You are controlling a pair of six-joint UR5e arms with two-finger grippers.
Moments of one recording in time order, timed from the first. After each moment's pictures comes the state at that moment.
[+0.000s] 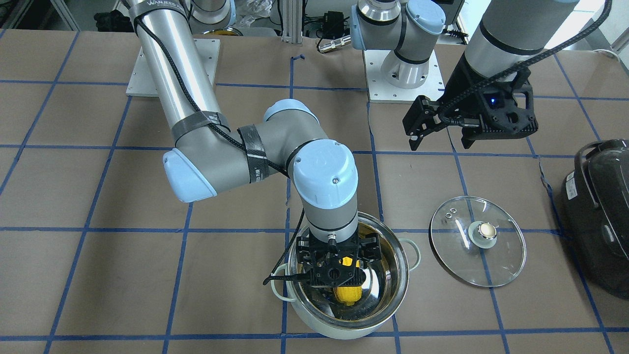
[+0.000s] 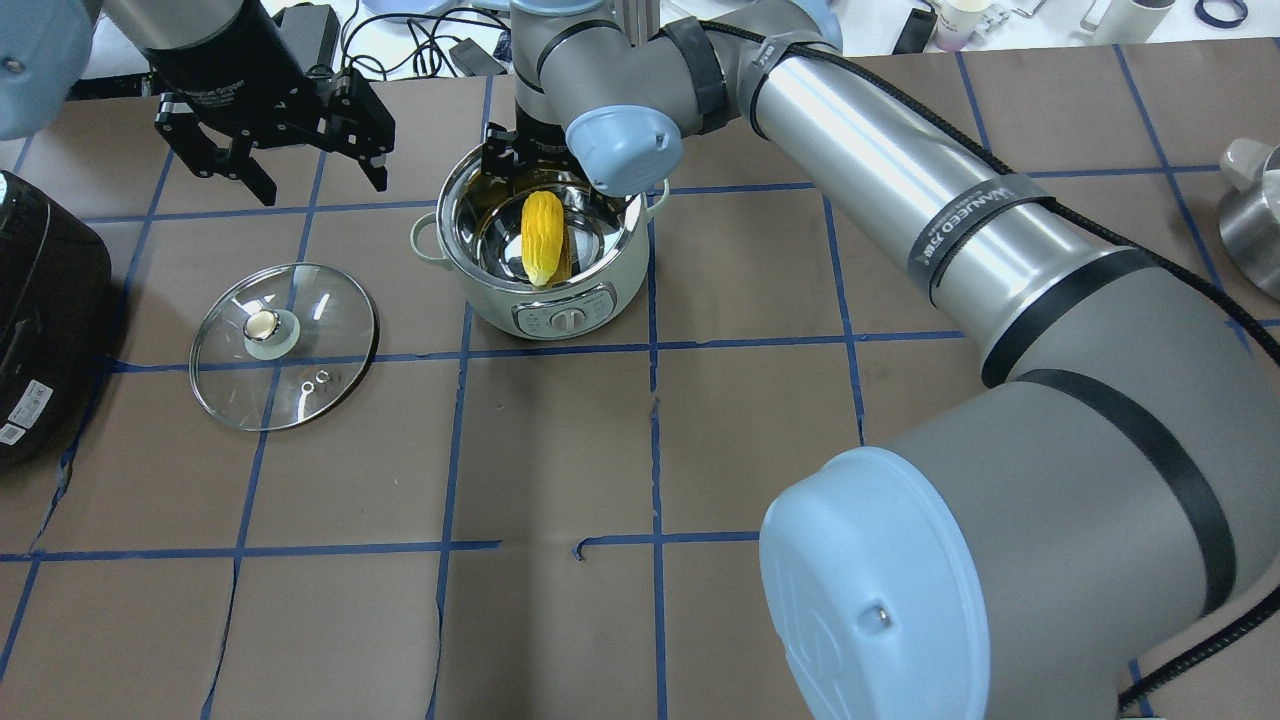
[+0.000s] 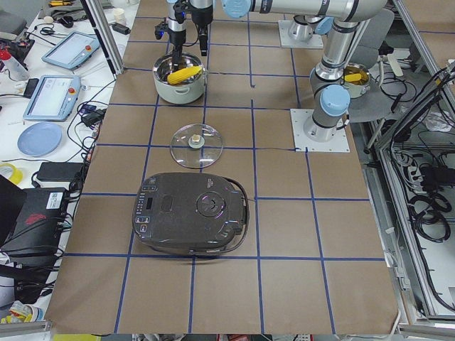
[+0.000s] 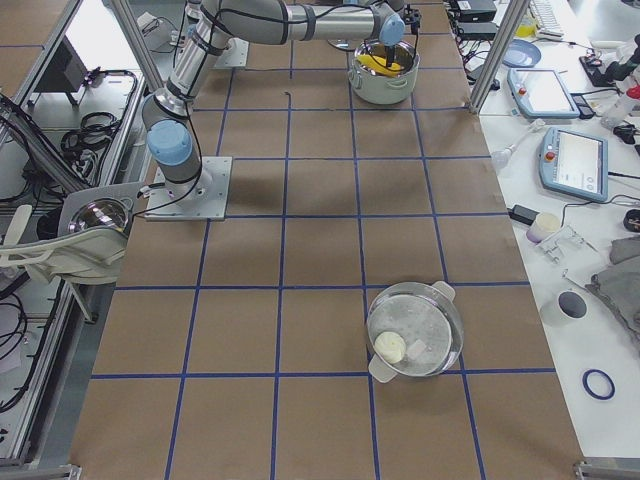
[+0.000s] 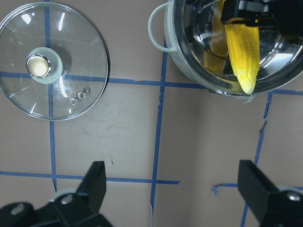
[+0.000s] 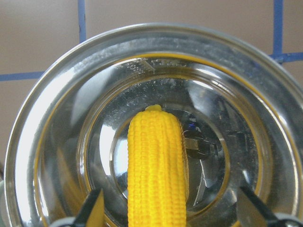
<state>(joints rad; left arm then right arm) -1.54 -1.66 -1.43 -1.60 1.55 -0.06 1.97 -0.86 1.07 -1.95 -1.45 0.43</state>
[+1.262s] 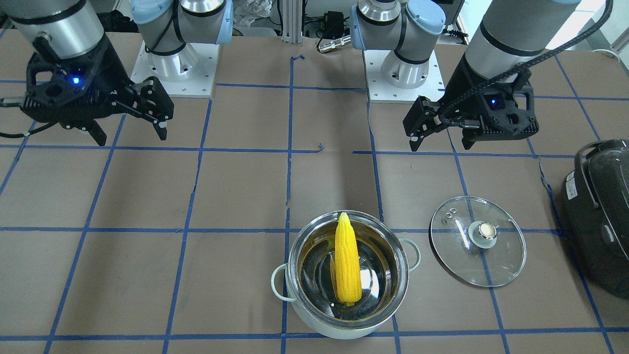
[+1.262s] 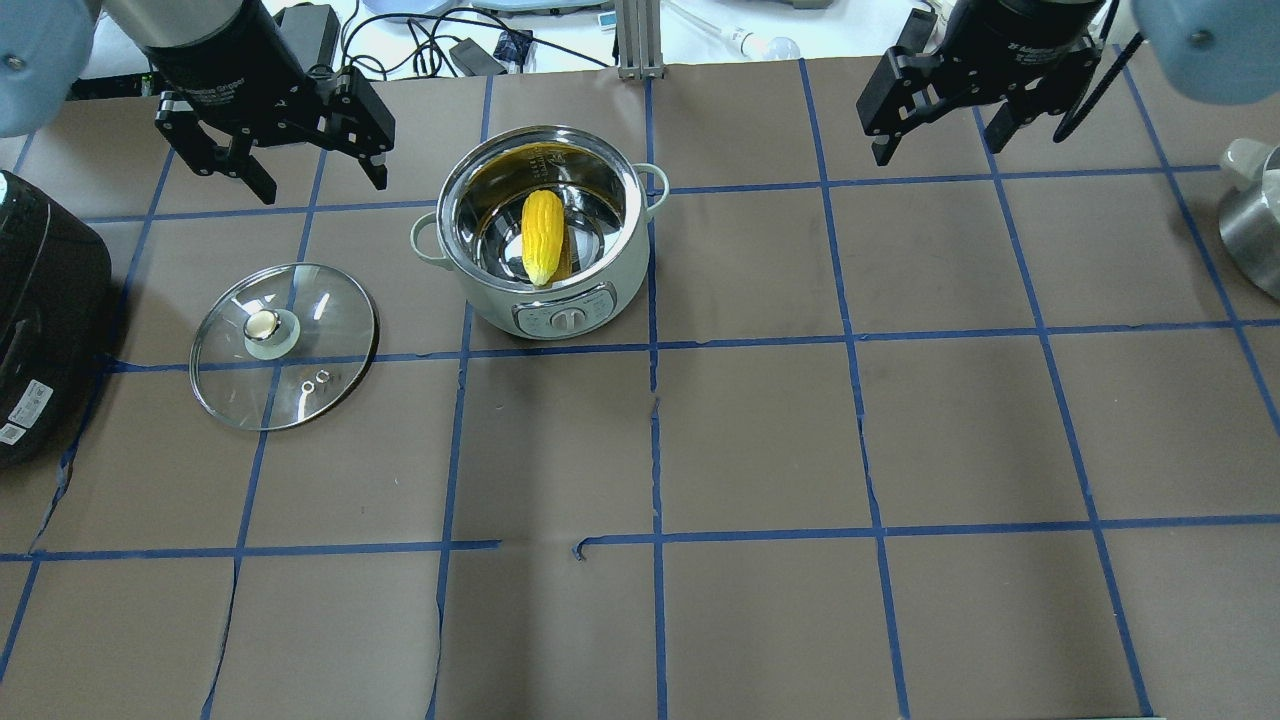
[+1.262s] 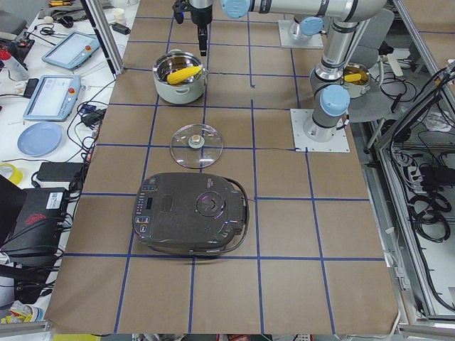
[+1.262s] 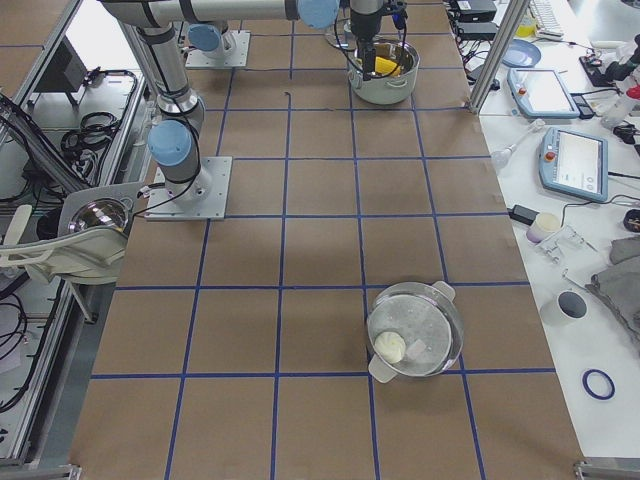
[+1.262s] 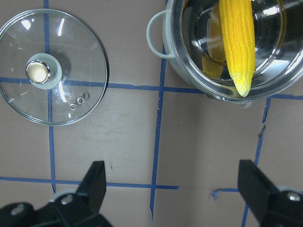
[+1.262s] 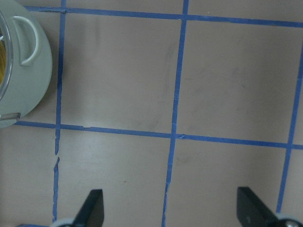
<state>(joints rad) -1.54 -1.66 -1.43 -1.60 1.55 -0.06 1.56 -1.54 1.47 -1.61 -1.52 -0.13</state>
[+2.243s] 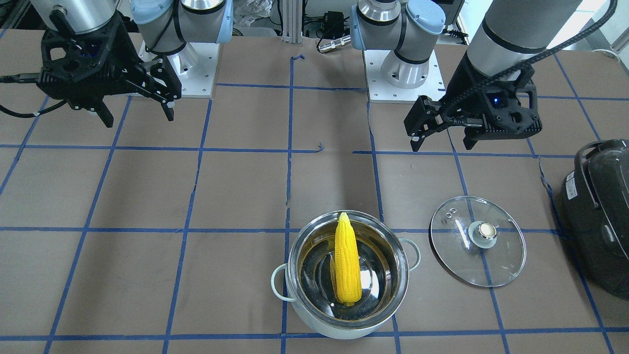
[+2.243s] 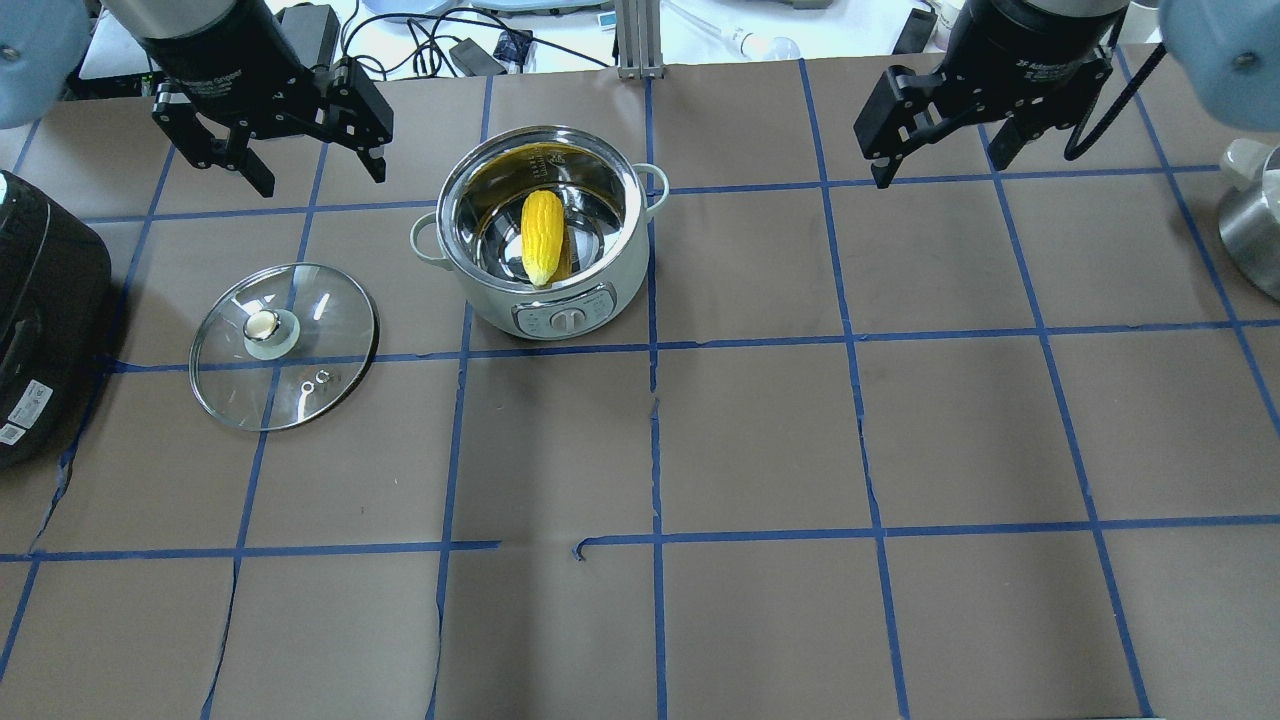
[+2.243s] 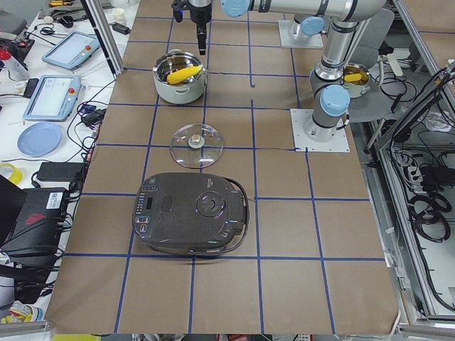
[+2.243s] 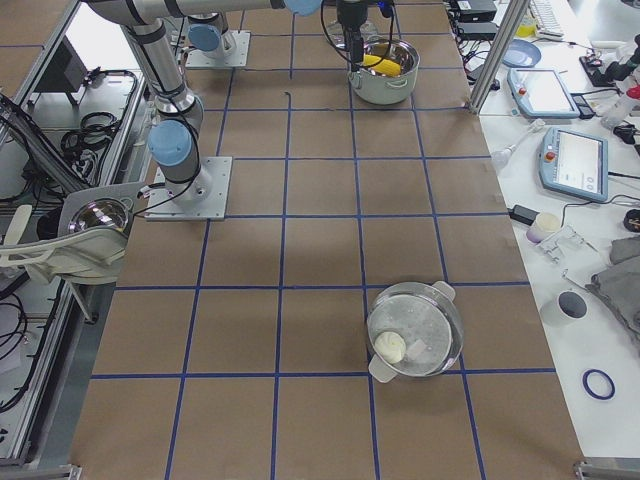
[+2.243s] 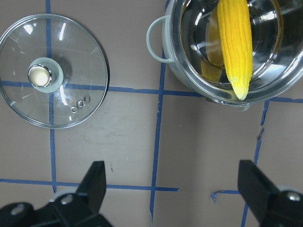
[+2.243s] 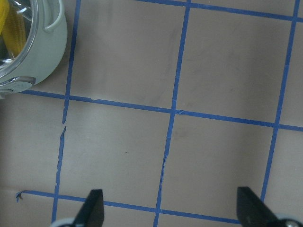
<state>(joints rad) -1.54 -1.67 -1.42 -1.60 1.55 -0.06 1.58 -1.57 1.48 -1.56 -1.55 -0.13</state>
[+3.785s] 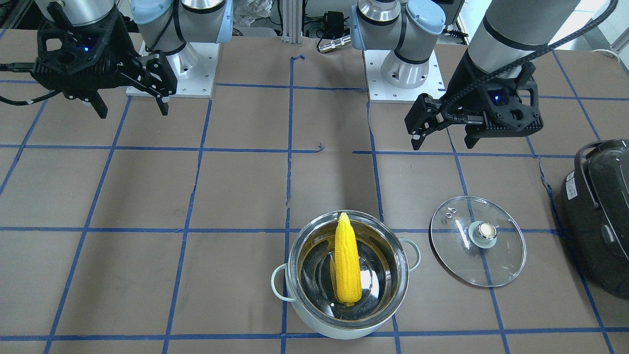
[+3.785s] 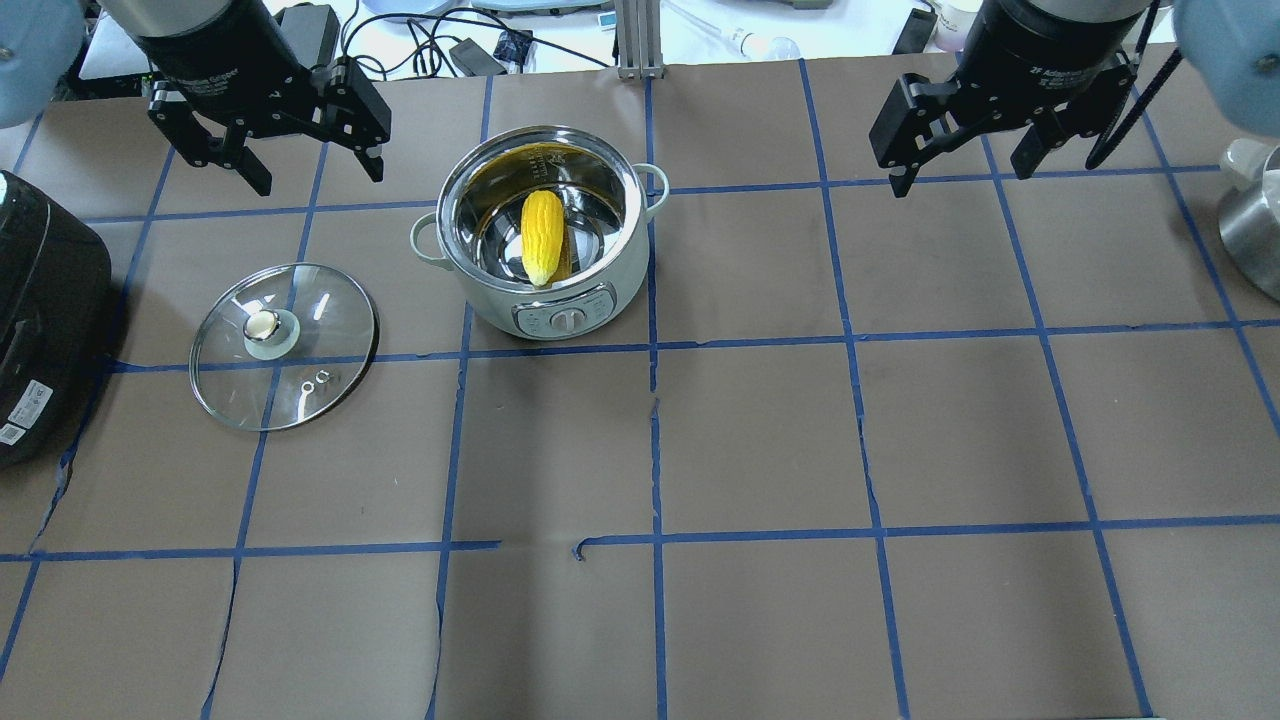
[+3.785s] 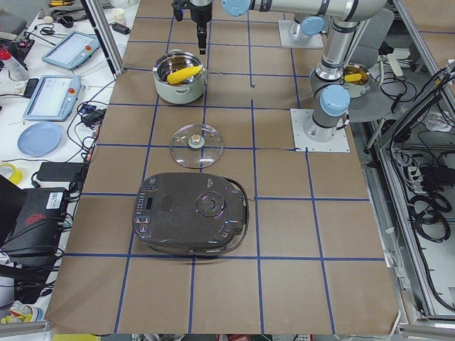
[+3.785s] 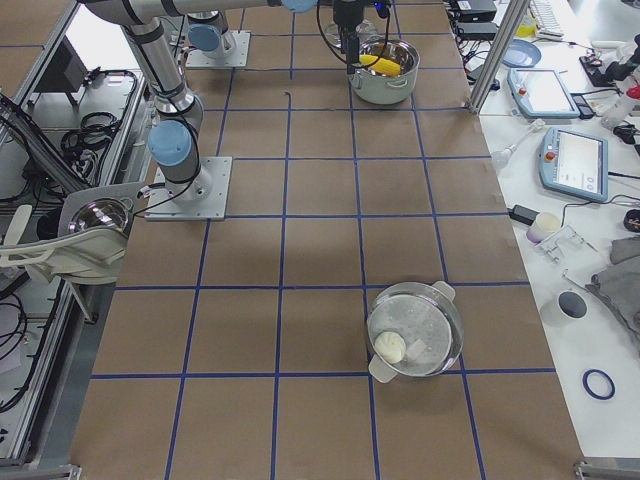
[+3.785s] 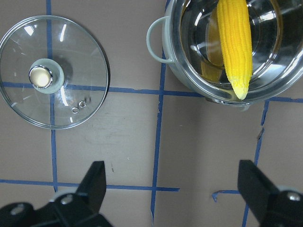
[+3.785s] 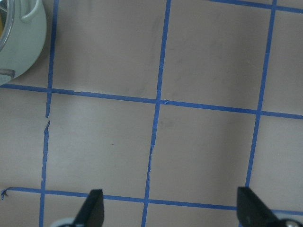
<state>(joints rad) -1.54 -1.66 -1.42 -1.60 1.55 -0.05 1.58 -1.58 1.48 -1.54 -1.58 -0.08</state>
